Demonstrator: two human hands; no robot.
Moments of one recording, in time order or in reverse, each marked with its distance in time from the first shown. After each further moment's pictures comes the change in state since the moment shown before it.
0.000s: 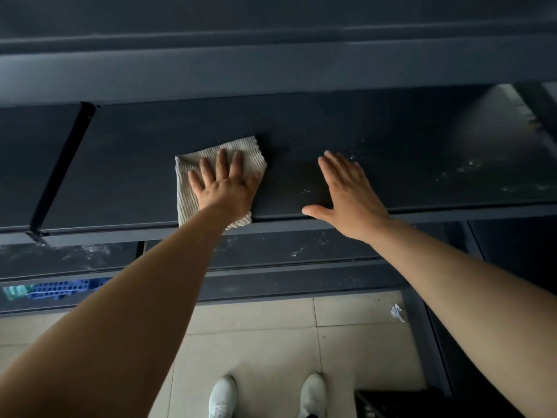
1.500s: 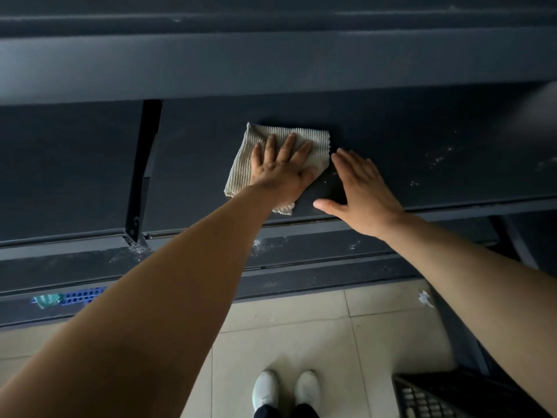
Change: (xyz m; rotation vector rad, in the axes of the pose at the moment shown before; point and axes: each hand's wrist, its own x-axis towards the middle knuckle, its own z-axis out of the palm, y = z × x) left_hand 0.046 -0.106 -0.028 0.026 -0.066 0.446; right_hand 0.059 -0.158 0.025 -0.013 -0.002 0.079
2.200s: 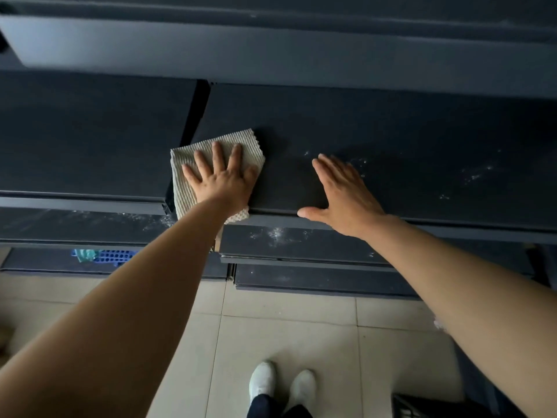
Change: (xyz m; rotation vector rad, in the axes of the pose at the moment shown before) left_hand -0.075 -0.093 -0.001 -0.064 0.081 -0.568; right_hand 0.015 -0.053 0.003 0.036 -0.113 -0.216
